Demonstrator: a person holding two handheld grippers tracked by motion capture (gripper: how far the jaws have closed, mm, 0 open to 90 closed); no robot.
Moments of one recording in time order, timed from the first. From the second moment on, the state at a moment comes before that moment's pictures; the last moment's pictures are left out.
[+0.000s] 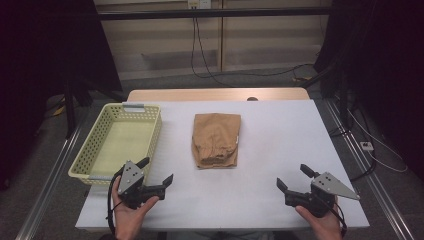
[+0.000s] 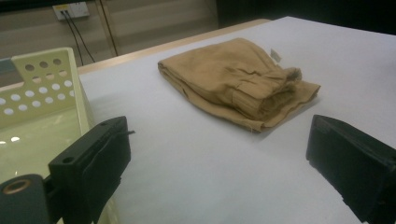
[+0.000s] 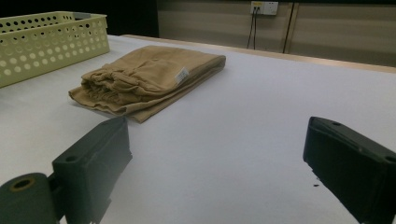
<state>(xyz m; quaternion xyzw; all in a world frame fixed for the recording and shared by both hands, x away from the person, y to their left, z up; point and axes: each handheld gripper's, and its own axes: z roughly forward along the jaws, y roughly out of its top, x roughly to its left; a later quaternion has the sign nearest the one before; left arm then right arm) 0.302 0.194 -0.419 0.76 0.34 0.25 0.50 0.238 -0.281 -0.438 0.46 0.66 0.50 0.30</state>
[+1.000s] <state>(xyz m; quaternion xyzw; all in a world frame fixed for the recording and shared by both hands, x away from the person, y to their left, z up) 0.313 0.172 -0.407 0.77 0.35 0.21 0.50 0.240 -0.282 -0.439 0.47 0.67 0.49 0.29</state>
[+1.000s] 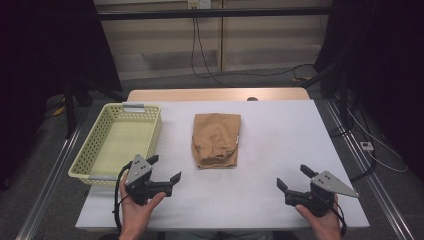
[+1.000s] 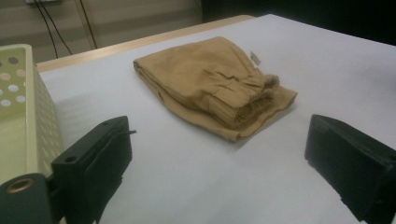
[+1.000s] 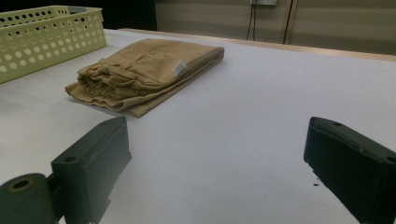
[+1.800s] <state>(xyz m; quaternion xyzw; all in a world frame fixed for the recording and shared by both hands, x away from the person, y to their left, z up) 0.372 0.116 -0.393 0.78 0.34 0.18 0.50 0.240 -0.284 -0.439 0.48 0.67 0.50 0.29</state>
